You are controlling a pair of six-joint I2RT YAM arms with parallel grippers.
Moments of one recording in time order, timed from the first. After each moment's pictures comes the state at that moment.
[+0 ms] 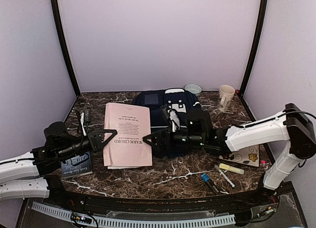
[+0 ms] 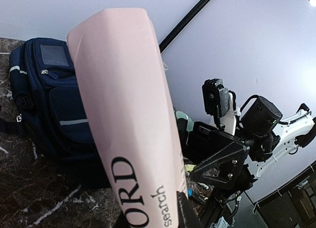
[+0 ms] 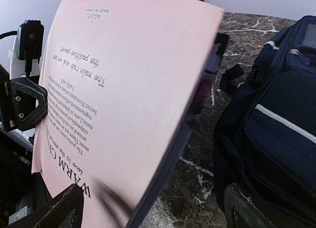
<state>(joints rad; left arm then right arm) -0.81 0.66 0.34 0.19 0.09 -0.70 1.04 1.63 0.88 0.44 -0.21 0.50</state>
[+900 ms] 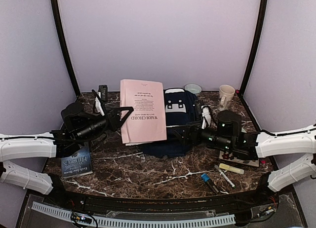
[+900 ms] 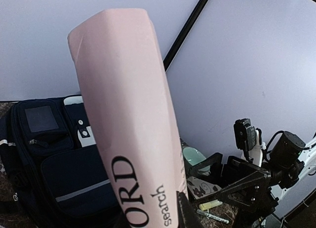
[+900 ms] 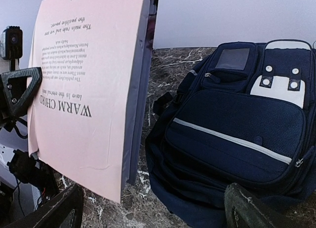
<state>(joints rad) -0.81 1.10 0.58 0.52 0.05 -0.51 0.96 1.23 0.60 0.39 0.05 0.48</state>
